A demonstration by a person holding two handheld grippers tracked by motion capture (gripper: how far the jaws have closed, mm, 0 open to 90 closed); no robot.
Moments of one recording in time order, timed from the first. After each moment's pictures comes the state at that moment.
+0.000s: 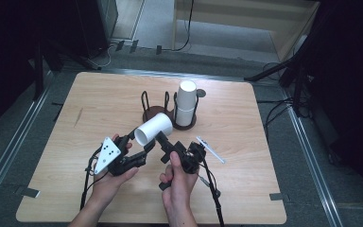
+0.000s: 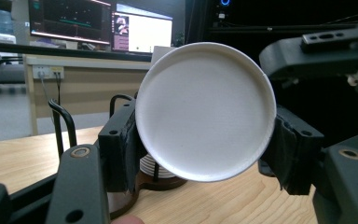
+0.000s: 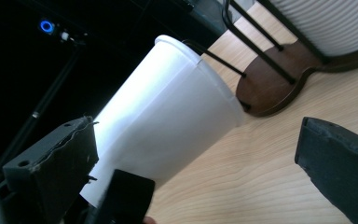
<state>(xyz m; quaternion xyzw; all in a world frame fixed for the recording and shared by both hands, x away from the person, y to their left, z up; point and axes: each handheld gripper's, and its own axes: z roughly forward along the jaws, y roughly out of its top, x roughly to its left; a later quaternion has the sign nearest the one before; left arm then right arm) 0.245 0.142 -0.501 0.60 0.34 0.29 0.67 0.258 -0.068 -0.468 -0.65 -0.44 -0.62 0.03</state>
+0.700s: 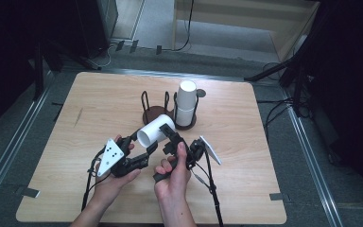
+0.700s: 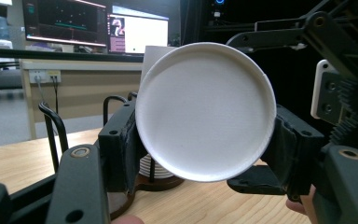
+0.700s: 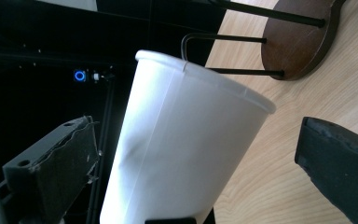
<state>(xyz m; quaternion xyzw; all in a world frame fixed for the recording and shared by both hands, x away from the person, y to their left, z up) 0.243 0.136 -0.502 0.60 0.33 0.29 0.67 0.274 -0.067 -0.477 -0.70 -0.29 -0.62 0.20</state>
